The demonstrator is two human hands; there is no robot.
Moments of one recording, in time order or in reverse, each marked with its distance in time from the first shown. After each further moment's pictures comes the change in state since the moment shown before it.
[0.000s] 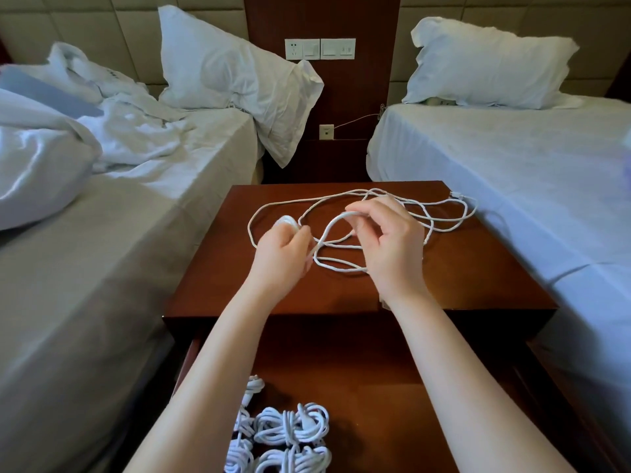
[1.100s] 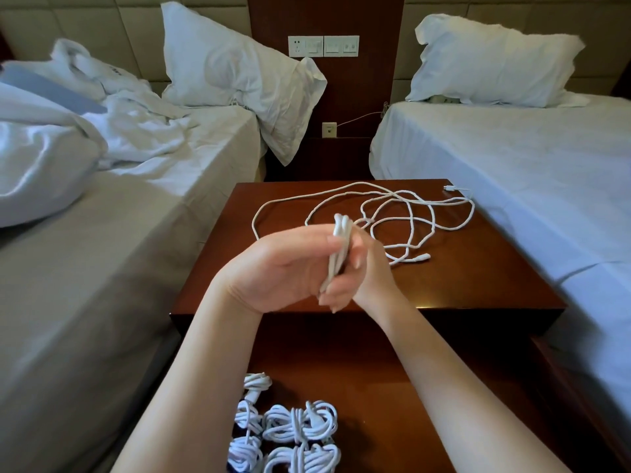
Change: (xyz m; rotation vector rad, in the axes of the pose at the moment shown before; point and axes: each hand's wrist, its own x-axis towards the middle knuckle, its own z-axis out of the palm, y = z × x) left_hand -0.016 0.021 -0.032 -0.700 -1.167 0.224; right_hand -0.024 -0.003 0.034 0.218 -0.444 0.363
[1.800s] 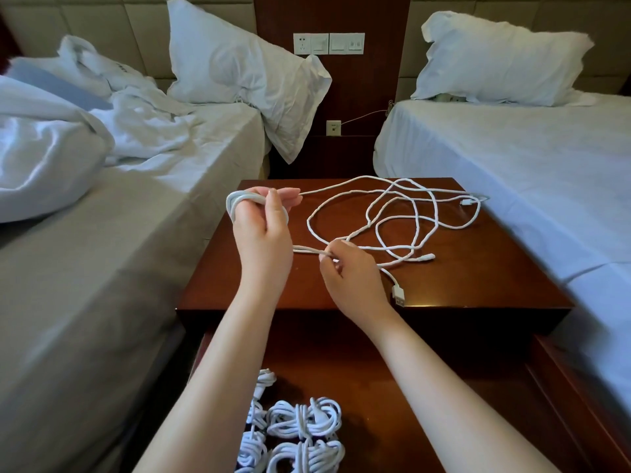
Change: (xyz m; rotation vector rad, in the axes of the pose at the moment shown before) left_hand 0.009 -0.032 -0.031 0.639 1.414 0.454; right_hand -0.014 -0.001 0.021 -0.227 0.009 0.080
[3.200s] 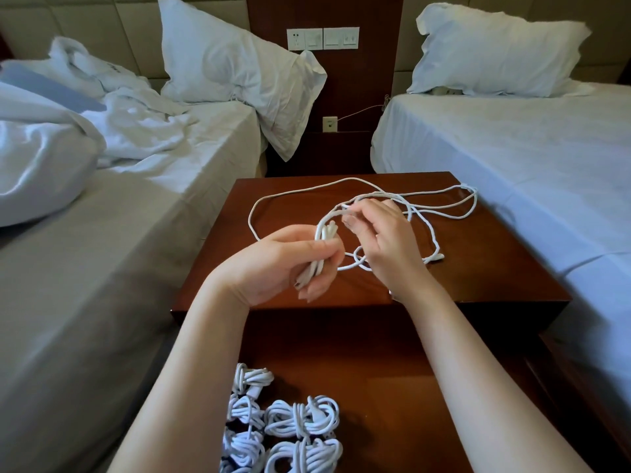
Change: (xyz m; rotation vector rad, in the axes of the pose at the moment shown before) left_hand 0.000 0.028 -0.019 -0.264 -1.227 -0.429; right_hand 0.022 0.014 -0.053 0.040 0.164 -0.272
